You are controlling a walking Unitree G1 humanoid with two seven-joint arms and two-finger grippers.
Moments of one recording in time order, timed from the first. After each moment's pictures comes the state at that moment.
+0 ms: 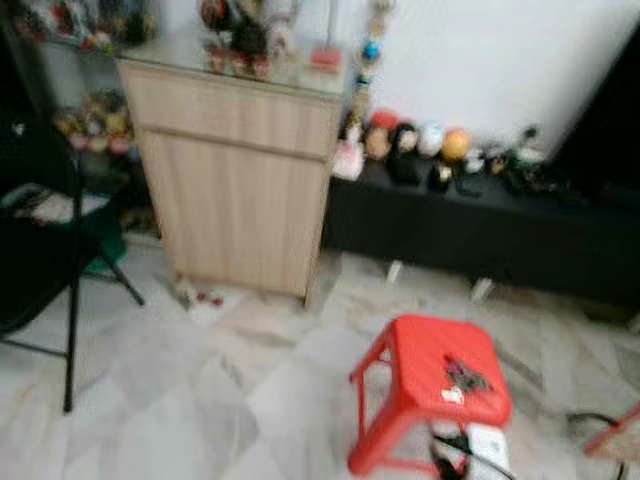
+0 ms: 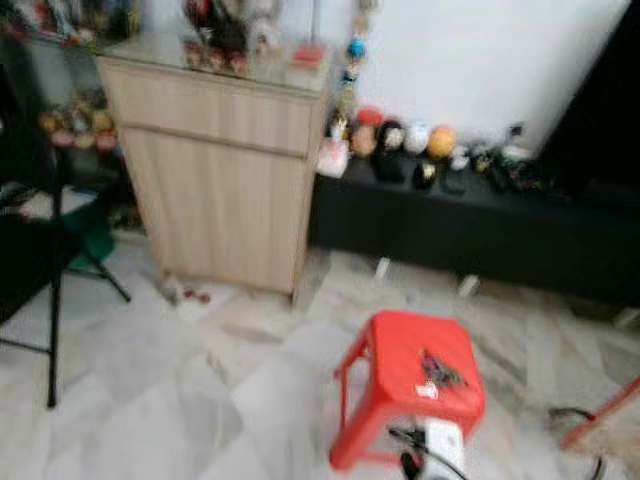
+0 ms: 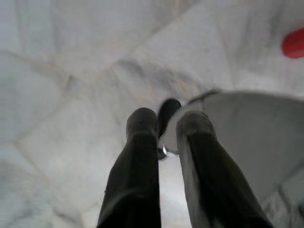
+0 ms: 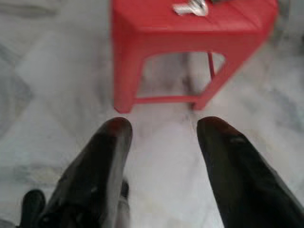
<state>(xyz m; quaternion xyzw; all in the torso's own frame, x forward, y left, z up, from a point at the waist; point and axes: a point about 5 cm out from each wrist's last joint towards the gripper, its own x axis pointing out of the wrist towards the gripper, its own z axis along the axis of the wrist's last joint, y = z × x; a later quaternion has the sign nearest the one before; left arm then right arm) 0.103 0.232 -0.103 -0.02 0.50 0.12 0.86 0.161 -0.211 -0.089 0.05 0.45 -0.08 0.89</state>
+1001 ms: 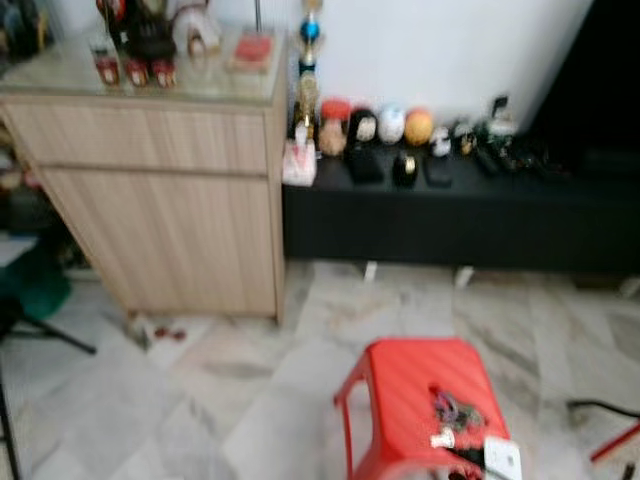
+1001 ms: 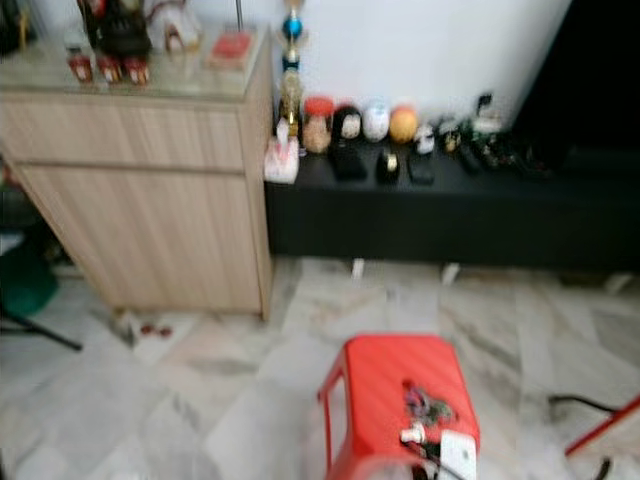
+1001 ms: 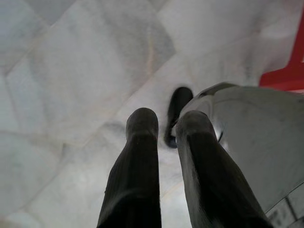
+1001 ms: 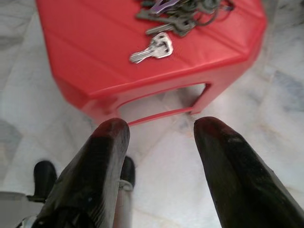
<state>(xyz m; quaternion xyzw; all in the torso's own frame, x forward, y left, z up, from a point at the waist) 0.118 0.228 -0.100 -0.02 0.48 0.11 0.87 0.158 -0.207 -0.091 0.08 0.46 -0.10 0.88</state>
